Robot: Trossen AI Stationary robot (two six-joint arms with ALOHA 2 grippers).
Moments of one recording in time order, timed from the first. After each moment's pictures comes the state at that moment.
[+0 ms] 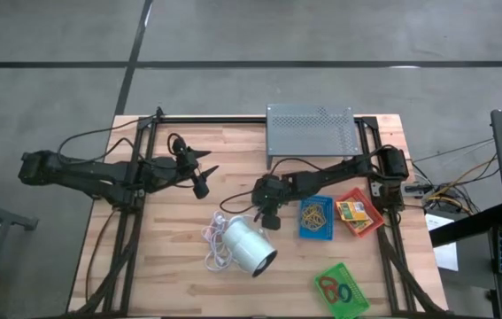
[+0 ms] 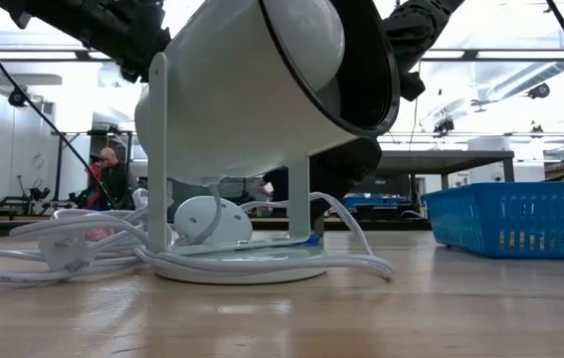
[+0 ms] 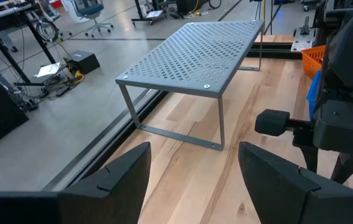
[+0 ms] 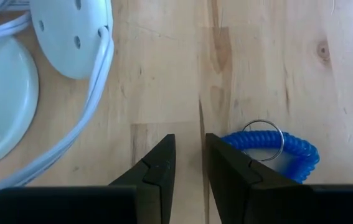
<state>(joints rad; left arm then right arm) -0.03 0.95 0.59 -0.03 -0.56 0.00 0.01 1.94 1.16 -0.23 -0.02 0.09</state>
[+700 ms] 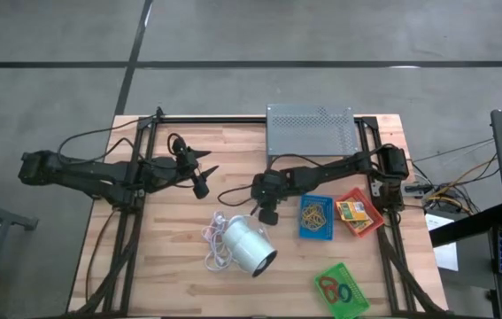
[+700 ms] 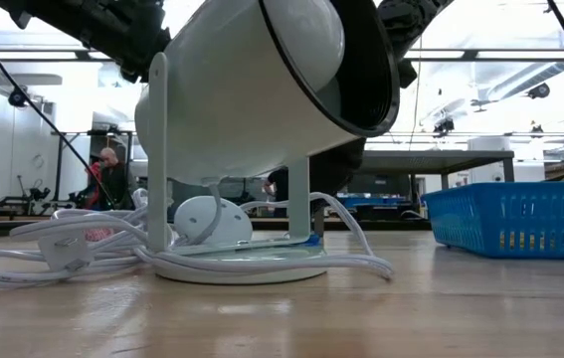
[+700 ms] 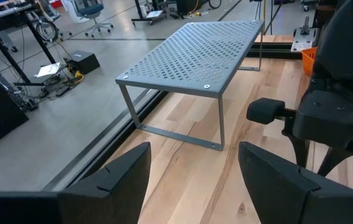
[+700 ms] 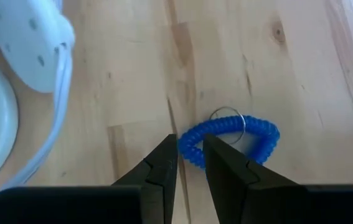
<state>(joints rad) -0.03 0.95 0.59 -0.03 -0.56 0.00 -0.01 1.93 1.23 -0.37 0.01 0.19</state>
